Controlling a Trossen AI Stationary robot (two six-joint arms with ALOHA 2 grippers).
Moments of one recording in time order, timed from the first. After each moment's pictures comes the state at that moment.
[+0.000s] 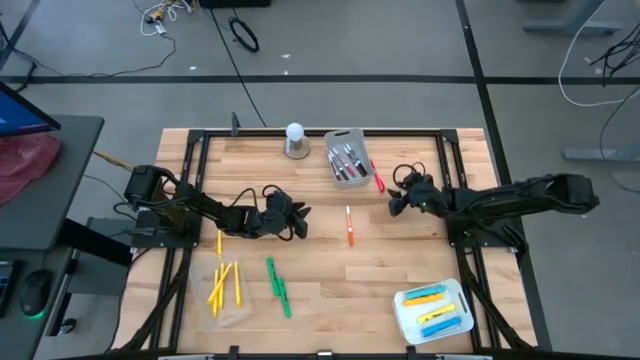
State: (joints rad) left arm -0.13 1.70 0.58 0.63 -0.66 -0.75; right arm -0.19 1.02 0.13 0.18 0.49 0.54
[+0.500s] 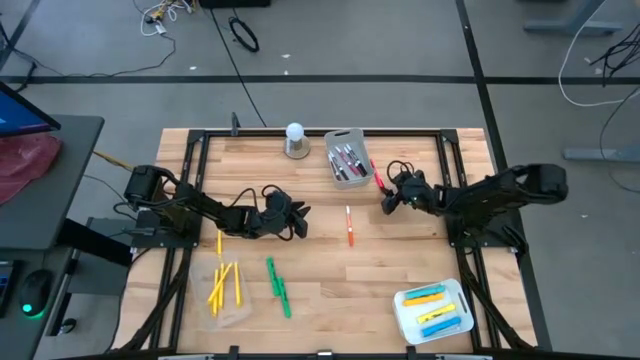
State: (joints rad) left arm -0.13 1.70 0.58 0.63 -0.68 -0.75; right arm -0.28 1.34 0.13 0.54 0.43 0.36
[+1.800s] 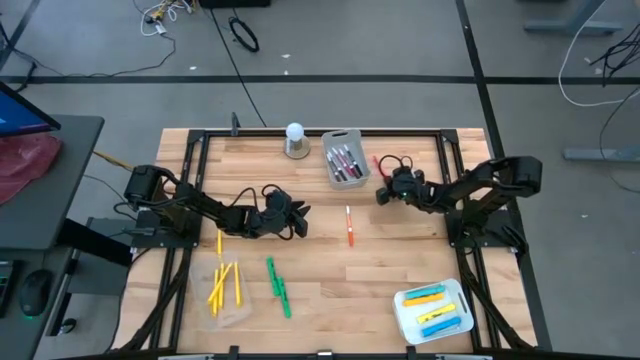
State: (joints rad) left arm -0.13 1.70 0.58 0.62 -0.68 -0.75; right arm -0.36 1.56 0.19 0.57 0.51 0.54
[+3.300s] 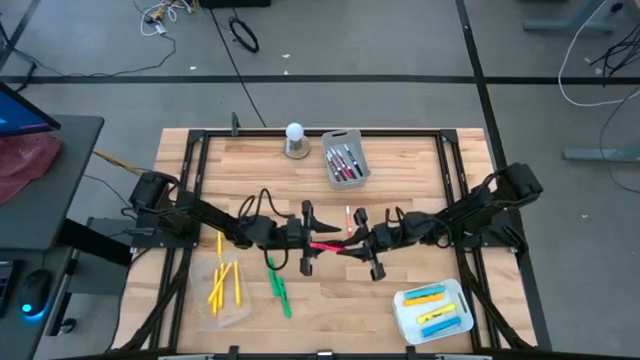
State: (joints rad) left arm -0.29 1.77 0.81 1.23 -0.28 0.01; right arm 0.29 1.60 0.52 1.25 0.04 0.00
